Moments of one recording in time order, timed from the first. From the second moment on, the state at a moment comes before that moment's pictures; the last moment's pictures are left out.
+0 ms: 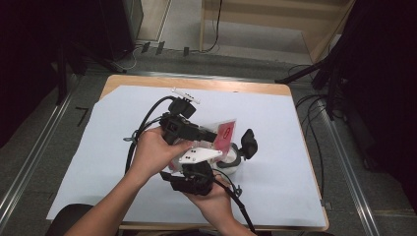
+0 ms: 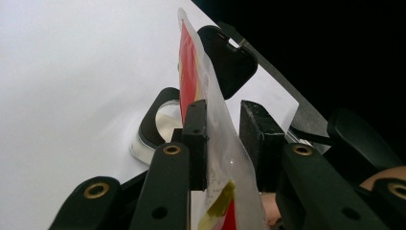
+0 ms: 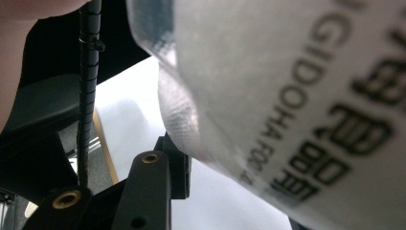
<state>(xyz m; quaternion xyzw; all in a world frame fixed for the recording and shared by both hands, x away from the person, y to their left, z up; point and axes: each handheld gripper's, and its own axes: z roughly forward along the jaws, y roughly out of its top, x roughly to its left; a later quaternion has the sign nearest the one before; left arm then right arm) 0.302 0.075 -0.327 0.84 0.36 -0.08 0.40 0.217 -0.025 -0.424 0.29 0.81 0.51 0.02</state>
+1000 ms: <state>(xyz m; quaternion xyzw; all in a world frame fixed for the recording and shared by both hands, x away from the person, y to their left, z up) 0.299 0.069 -0.326 0.85 0.35 -0.06 0.40 0.215 -0.027 -0.427 0.30 0.80 0.52 0.02</state>
